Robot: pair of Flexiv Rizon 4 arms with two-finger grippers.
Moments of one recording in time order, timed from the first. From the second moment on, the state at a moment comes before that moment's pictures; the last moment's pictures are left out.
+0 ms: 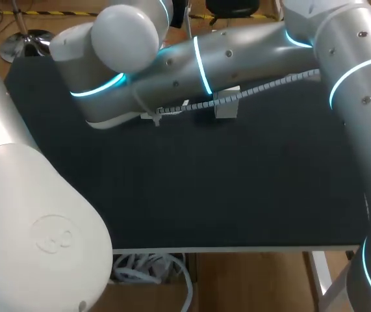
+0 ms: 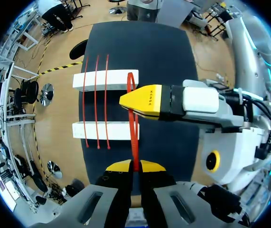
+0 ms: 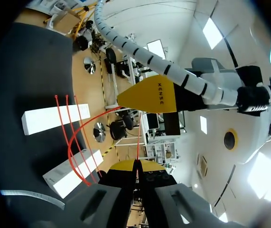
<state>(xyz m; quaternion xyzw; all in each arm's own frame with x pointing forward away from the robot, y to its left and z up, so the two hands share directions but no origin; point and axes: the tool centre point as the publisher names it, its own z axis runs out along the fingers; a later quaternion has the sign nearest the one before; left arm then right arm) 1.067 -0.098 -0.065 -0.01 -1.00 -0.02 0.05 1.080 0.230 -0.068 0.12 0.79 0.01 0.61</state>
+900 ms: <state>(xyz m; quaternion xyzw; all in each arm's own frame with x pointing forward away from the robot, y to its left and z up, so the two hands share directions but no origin) 1.067 -0.098 -0.065 -0.01 -1.00 -0.02 0.05 1.081 0.240 -0.068 0.11 0.78 0.01 0.61</state>
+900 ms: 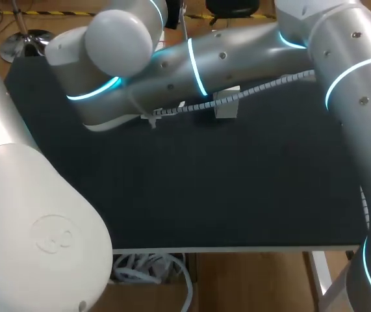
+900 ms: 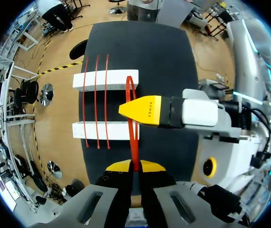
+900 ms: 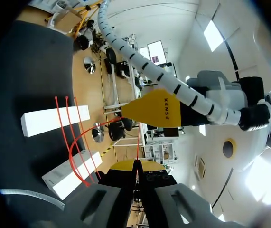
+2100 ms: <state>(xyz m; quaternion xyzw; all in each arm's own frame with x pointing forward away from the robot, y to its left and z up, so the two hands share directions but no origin) 1.067 -0.098 -0.065 -0.01 -1.00 -0.02 0.05 1.080 0.255 -0.069 0.09 0.79 0.00 0.61</state>
